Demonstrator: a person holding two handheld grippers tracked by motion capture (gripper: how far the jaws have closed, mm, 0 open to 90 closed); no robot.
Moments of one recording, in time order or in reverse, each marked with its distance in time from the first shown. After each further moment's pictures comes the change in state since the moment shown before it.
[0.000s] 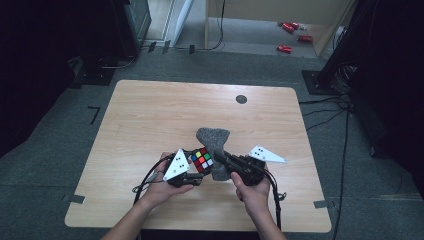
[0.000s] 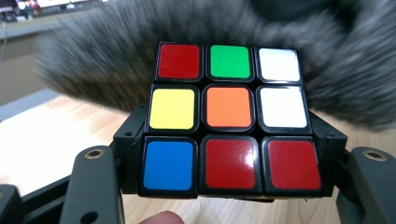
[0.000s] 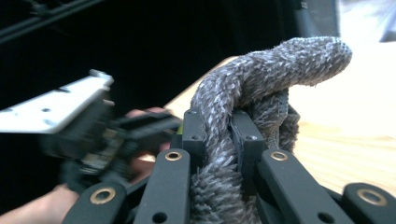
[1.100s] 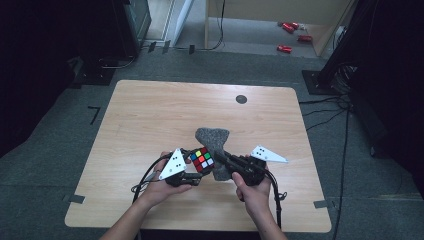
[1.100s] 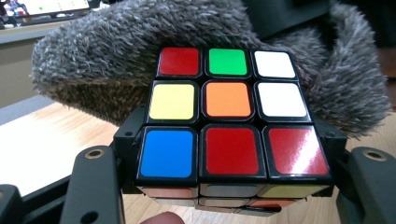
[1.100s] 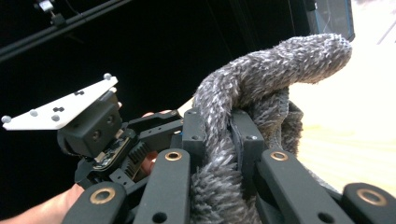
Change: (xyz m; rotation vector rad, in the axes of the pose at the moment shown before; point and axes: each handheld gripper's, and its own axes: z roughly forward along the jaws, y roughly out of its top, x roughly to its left) left arm 0.003 0.001 -0.003 -0.031 -0.043 -0.013; right arm -0.002 0.001 -0.002 -0.016 0.049 0.023
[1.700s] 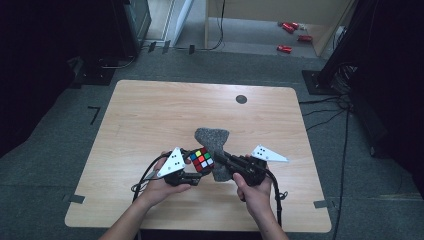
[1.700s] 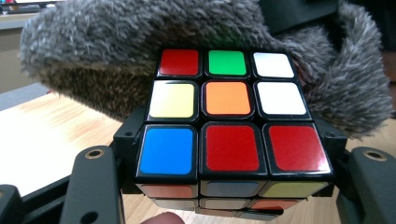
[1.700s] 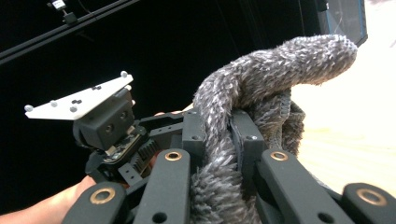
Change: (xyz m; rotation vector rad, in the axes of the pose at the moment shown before) left arm 0.003 0.001 -0.001 0.003 -0.033 -0.056; right arm 0.001 0.002 -0.002 0.006 0.035 -0.017
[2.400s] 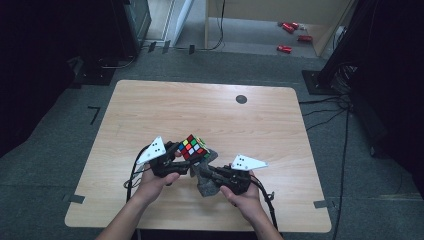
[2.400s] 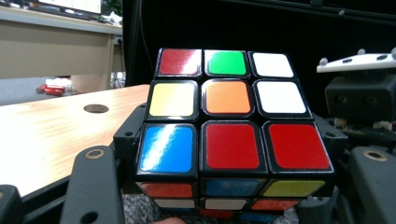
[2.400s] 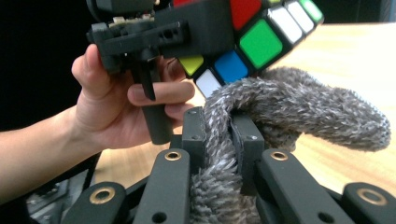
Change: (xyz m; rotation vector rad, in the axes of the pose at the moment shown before) left arm 0.025 0.012 -0.025 -0.152 -0.004 -0.235; right arm 0.001 -0.038 0.028 0.152 0.124 -0.145
